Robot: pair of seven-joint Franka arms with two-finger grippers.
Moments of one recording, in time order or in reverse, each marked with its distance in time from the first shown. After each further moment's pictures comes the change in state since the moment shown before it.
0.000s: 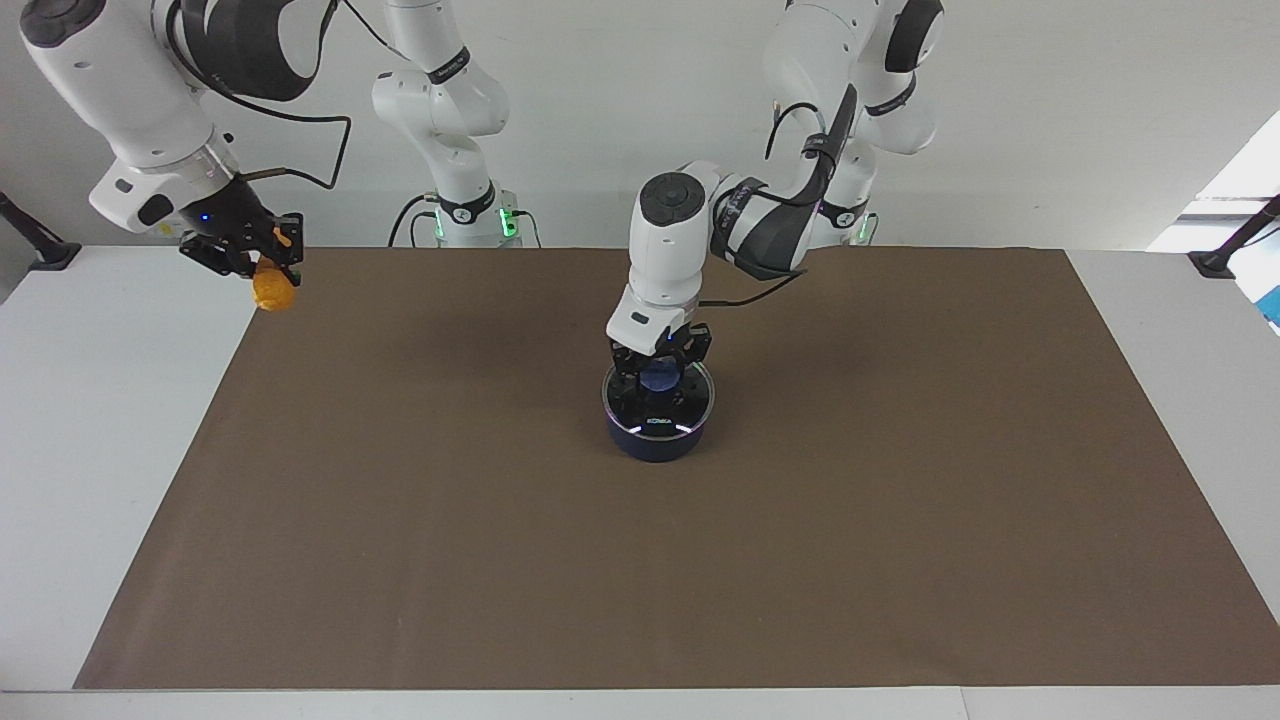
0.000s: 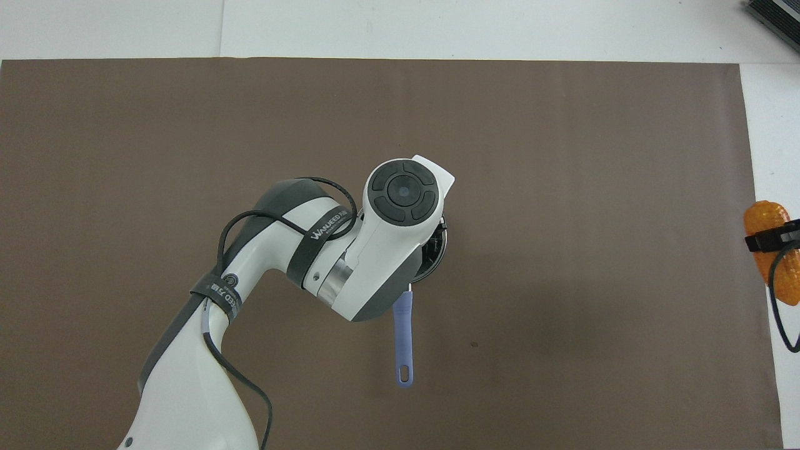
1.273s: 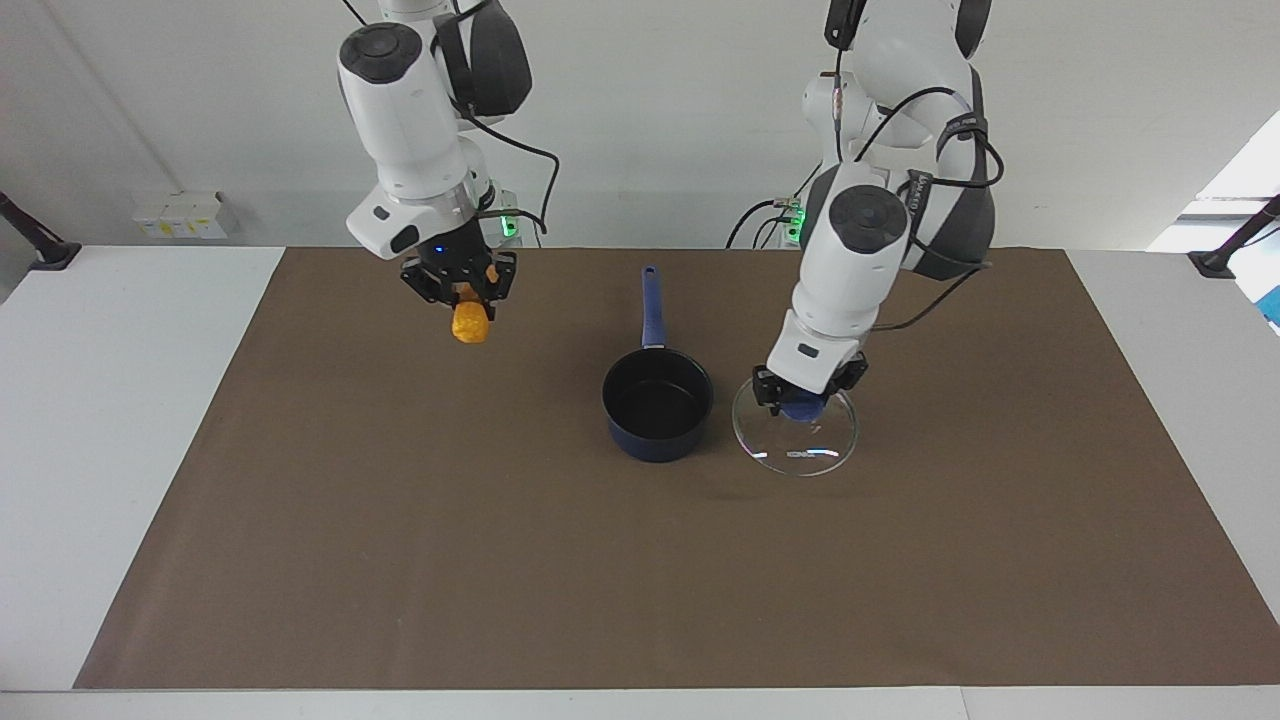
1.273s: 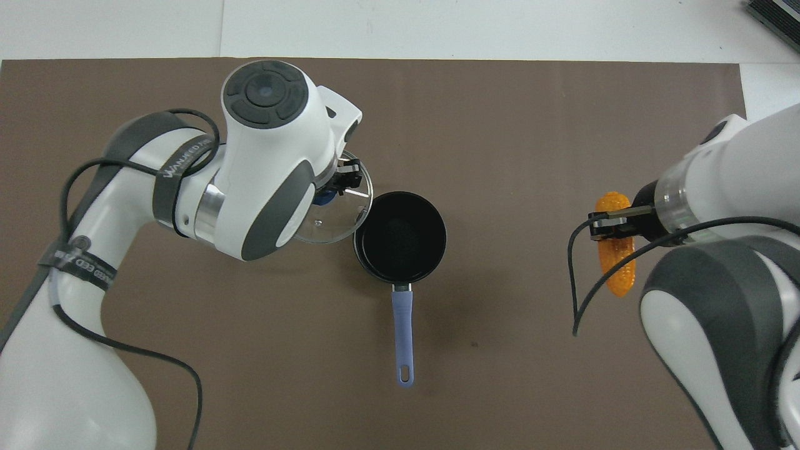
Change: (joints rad) left arm 0.306 -0.042 0.044 0.078 0.013 -0.178 0.385; right arm 0.449 0.101 0.033 -0.011 0.033 0.209 0.661
